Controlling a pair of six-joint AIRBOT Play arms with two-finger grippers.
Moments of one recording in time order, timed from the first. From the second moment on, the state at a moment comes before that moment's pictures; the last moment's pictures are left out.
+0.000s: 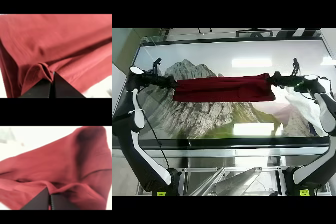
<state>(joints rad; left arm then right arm) 0.26 -2.15 2.01 0.86 -1.34 -1.09 -0.20 -1.91 1.44 -0.34 0.90 0.93</state>
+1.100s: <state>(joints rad) 0.35 -1.90 1.99 0.87 -1.22 -1.14 -0.24 -2.04 1.59 -0.52 1.06 0.97</state>
